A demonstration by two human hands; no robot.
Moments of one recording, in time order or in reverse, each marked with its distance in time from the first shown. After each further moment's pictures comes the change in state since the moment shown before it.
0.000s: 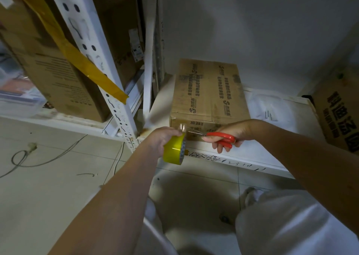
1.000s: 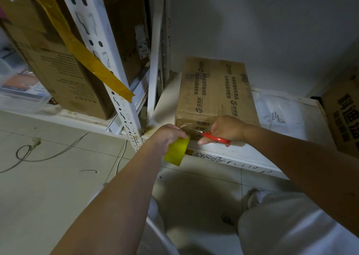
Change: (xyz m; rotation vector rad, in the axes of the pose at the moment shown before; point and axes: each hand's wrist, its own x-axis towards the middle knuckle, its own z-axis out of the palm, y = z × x) left_hand 0.008 0.001 0.000 0.092 0.097 0.059; right_hand 0.021 -0.021 0.006 -0.314 0.403 -0.145
